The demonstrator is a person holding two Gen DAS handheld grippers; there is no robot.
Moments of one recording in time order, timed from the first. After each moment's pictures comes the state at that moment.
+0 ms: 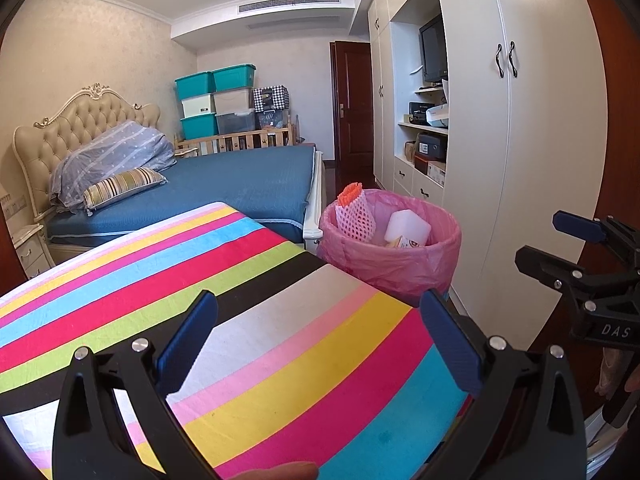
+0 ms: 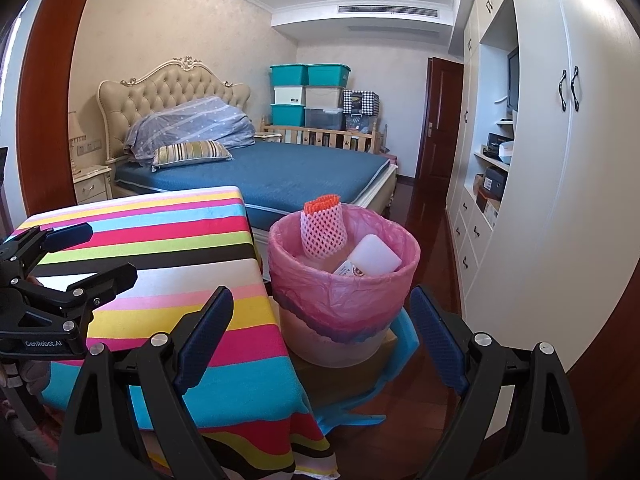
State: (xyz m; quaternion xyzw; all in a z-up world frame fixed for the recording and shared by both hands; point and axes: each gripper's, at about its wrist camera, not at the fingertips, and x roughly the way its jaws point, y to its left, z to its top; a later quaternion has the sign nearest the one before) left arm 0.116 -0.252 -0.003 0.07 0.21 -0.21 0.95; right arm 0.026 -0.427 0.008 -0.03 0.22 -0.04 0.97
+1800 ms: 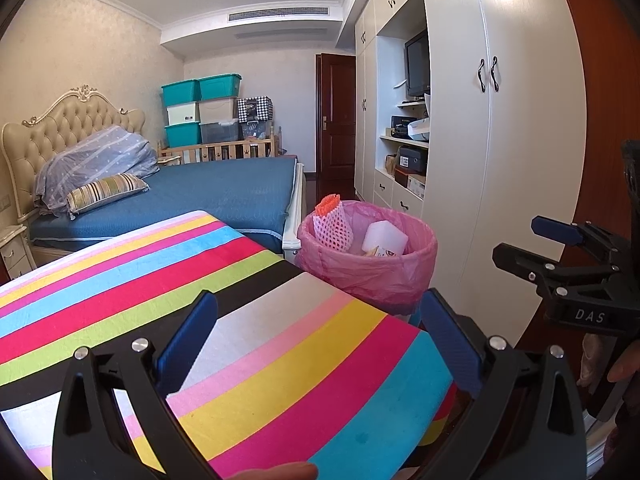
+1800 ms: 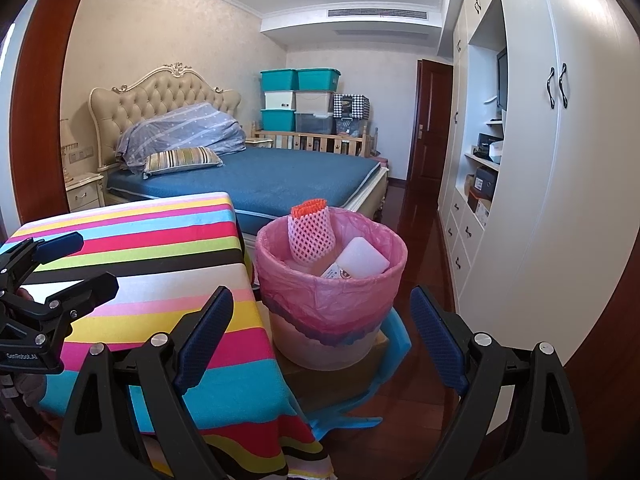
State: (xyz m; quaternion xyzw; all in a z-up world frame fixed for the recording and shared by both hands) left arm 0.103 -0.253 -0.002 0.05 0.19 -0.25 0.95; right arm 0.024 -0.430 0.007 -0.02 0.21 -0.06 0.98
